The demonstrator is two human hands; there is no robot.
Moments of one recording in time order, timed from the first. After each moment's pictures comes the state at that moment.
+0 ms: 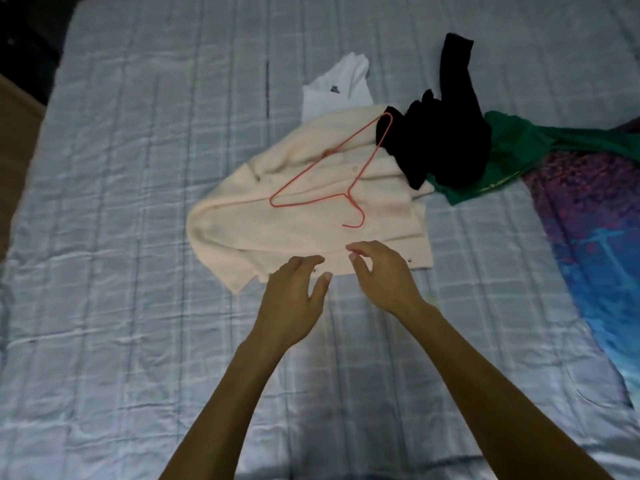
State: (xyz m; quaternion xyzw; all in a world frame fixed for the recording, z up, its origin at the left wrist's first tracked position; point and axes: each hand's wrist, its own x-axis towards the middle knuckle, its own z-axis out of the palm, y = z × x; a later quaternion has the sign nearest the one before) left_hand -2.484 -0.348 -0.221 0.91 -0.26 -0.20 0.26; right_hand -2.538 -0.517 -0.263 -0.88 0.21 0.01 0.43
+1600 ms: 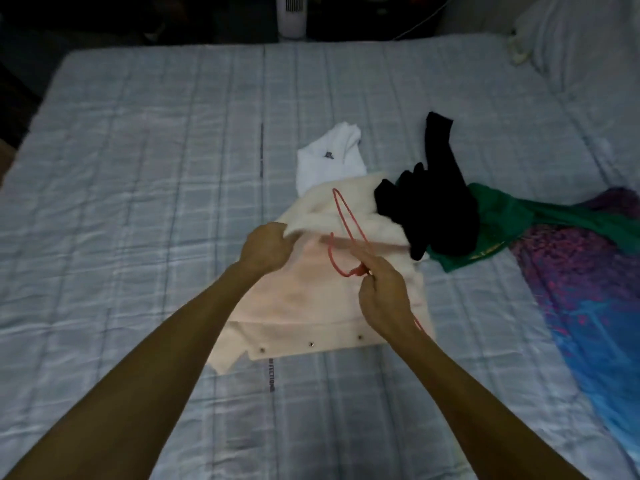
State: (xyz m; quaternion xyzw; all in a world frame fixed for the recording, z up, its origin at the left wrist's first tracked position) left_hand -2.237 -0.407 -0.271 0.92 -0.23 -0.22 0.22; right_hand -2.416 -0.532 -0.260 -0.84 0.26 -0.11 0.47
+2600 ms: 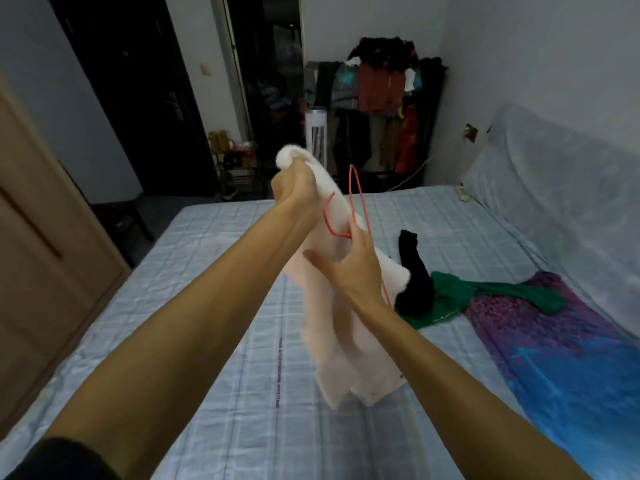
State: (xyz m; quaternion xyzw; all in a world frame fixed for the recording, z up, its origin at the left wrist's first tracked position) left_hand -2.511 -0.418 0.148 0.62 0.09 -0.10 0.78; right_hand -2.595 -0.463 0.026 -0.81 0.22 -0.26 0.47
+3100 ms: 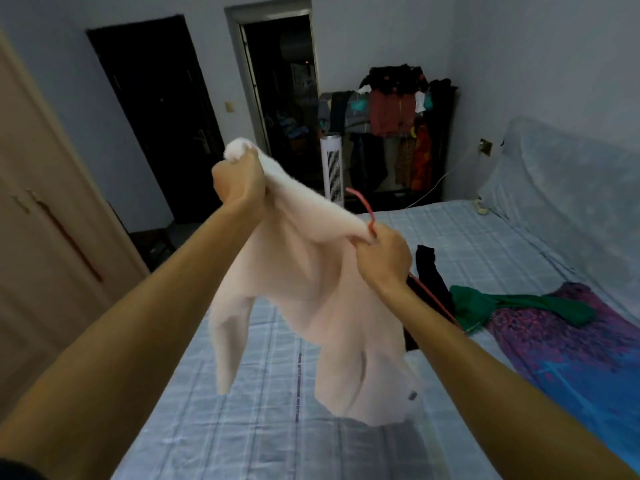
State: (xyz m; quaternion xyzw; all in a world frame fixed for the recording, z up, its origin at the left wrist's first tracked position) left_hand -2.521 -0.349 0.197 0.71 0.03 0.14 0.69; right_hand -2.622 -0.494 0.065 -0.82 0.22 -0.37 0.37
